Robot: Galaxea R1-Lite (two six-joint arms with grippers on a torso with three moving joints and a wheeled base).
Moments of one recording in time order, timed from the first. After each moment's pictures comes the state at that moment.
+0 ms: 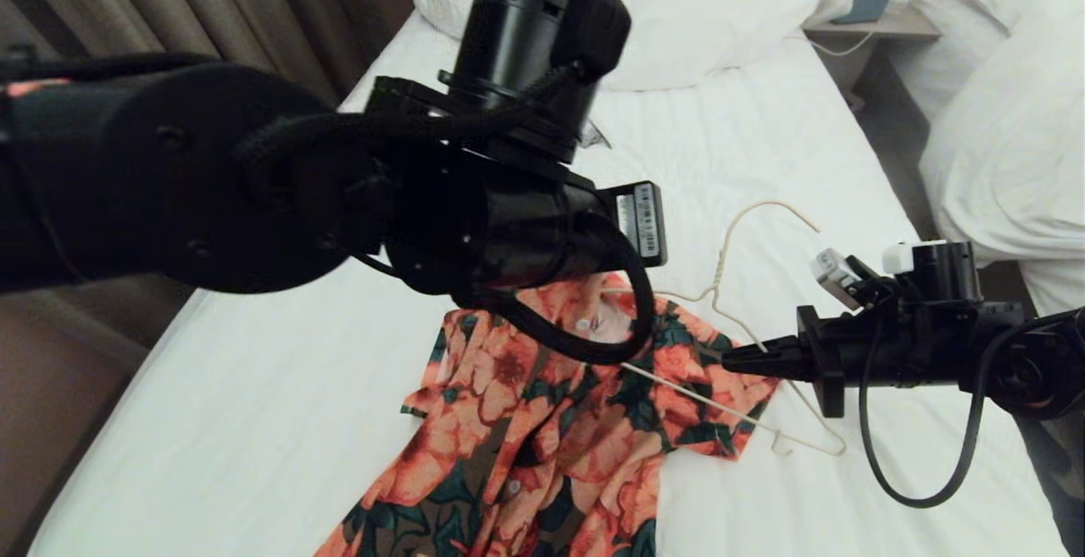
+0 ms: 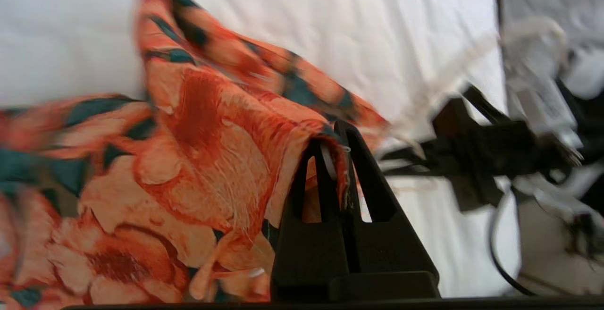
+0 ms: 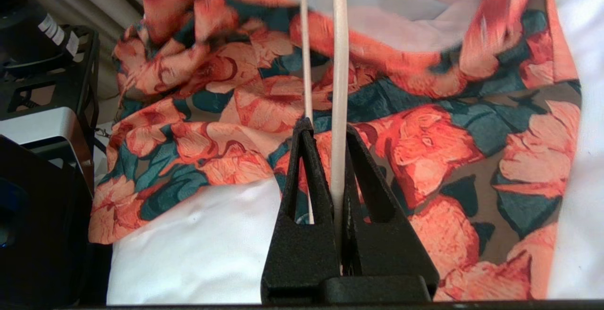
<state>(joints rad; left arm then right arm) -0.97 1.82 -1.66 0.30 0.38 -0.48 0.15 1.88 -0.89 -0.46 1.09 -0.46</state>
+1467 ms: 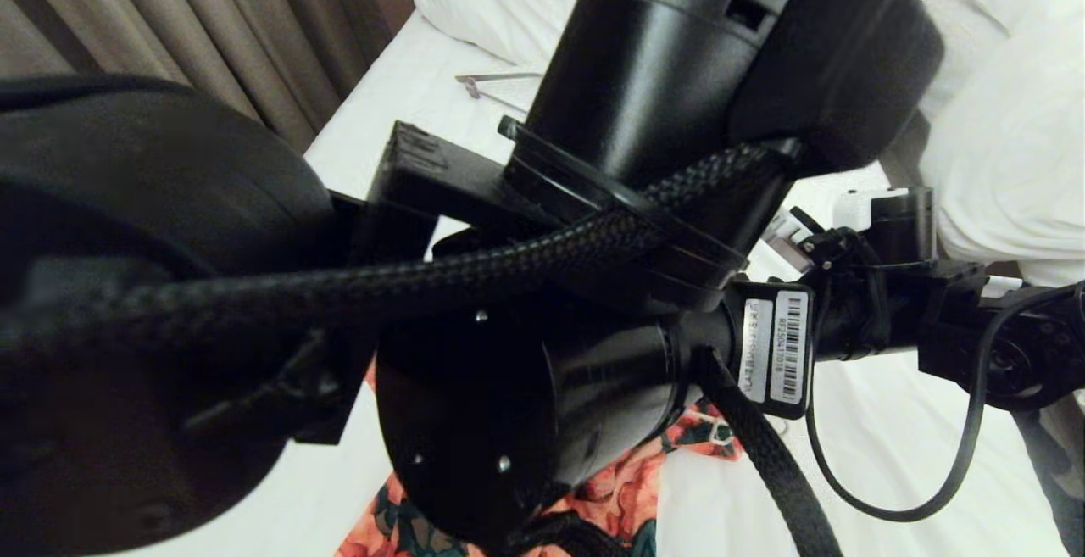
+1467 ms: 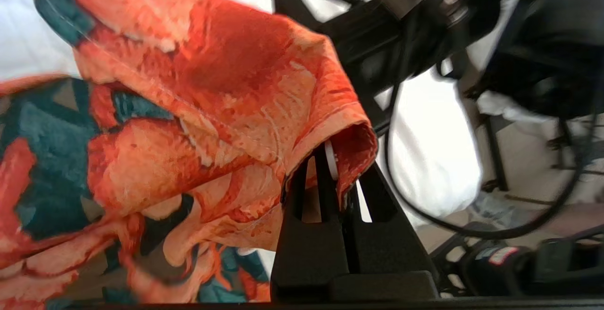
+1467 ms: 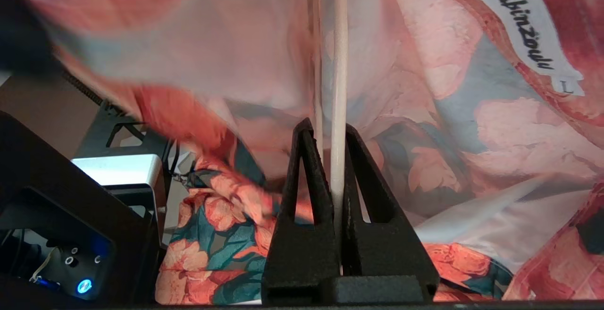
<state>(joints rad) -1.24 1.77 -1.58 0.31 0.48 -0.46 0.40 1.82 -1.02 -0.46 1.10 -0.30</state>
